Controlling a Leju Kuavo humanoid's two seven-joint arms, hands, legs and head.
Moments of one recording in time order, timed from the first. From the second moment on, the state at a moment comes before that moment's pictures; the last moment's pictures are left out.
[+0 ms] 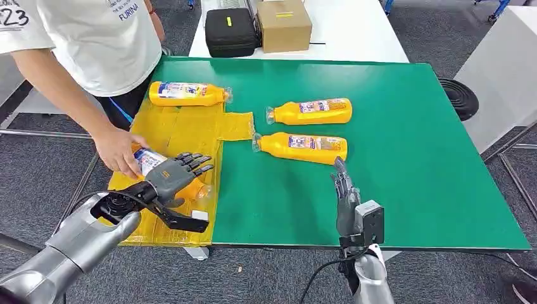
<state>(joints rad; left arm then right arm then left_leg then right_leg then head) -0.63 0.31 -0.86 -1.06 -1.13 -0.06 -0.20 -0.06 0.20 -0.04 -1.30 0.16 0.19 -0.63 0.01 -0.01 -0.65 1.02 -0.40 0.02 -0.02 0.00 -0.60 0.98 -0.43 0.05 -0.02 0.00</state>
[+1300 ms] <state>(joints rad) -0.38 0.25 -0.48 -1.26 -0.92 0.20 -0.20 -0.11 0.13 -0.06 -1.37 0.64 0.00 -0.41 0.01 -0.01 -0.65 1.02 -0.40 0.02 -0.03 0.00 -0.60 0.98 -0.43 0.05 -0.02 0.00</state>
